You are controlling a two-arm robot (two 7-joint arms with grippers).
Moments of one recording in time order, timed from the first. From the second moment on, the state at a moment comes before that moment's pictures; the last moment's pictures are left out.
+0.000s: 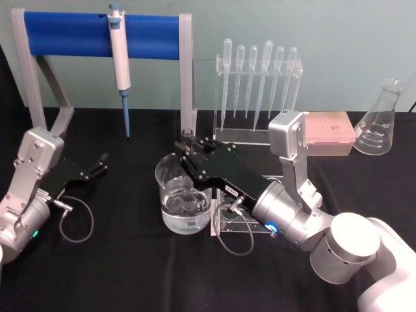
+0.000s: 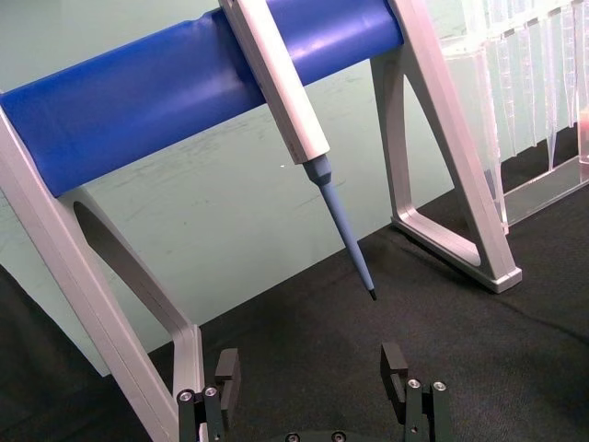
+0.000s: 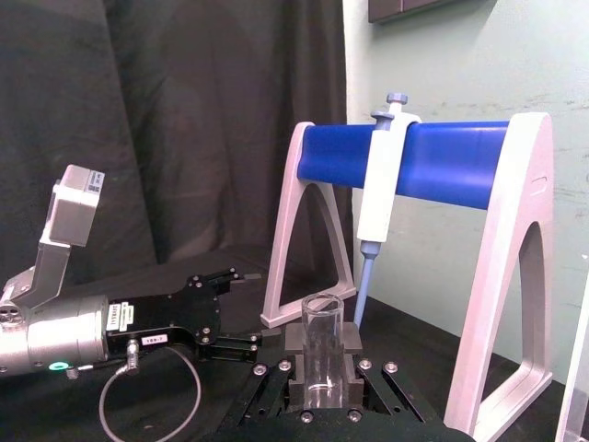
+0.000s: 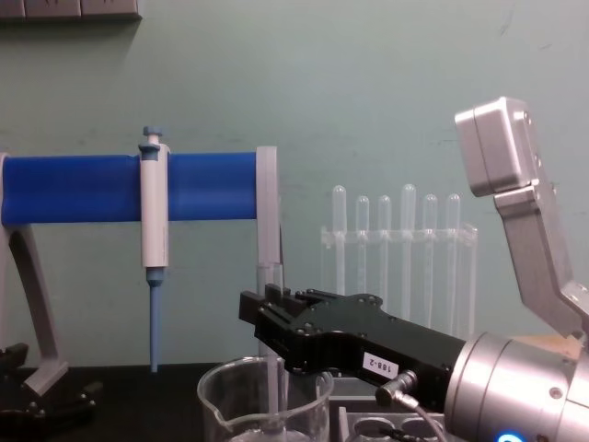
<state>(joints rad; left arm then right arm) -0.20 0.60 0.45 -1.41 -0.25 -0.12 0.03 0.29 0.23 -0.50 -1.41 0.36 -0.14 0.47</state>
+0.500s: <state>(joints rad) -0.20 0.60 0.45 -1.41 -0.25 -0.12 0.03 0.29 0.23 -0.50 -1.41 0.36 -0.14 0.47</state>
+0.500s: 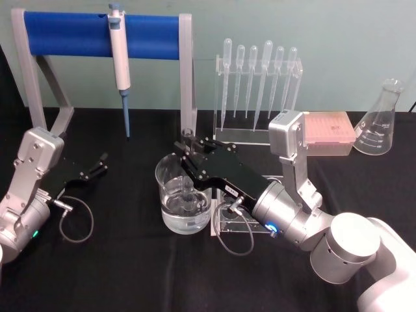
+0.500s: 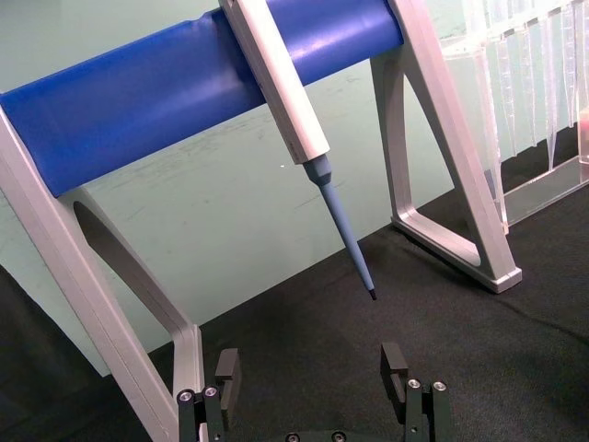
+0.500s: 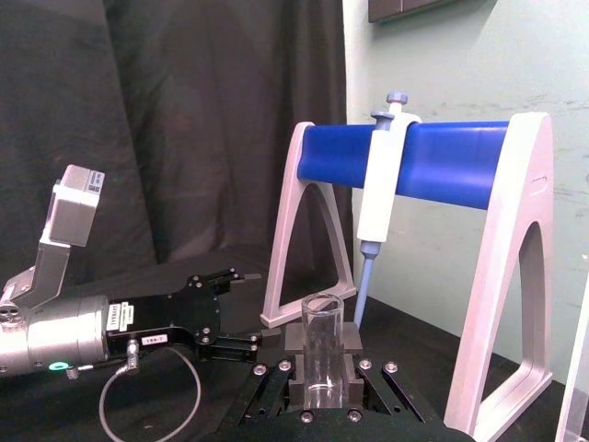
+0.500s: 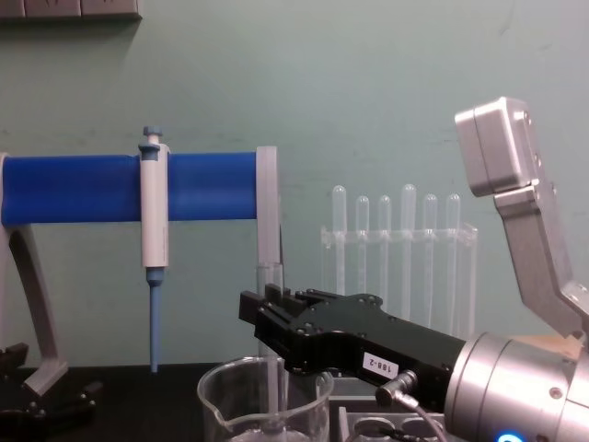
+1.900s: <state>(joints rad) -0.20 0.60 0.45 -1.41 -0.25 -0.12 0.03 0.29 0.23 -0.50 -1.41 0.36 -0.14 0.47</state>
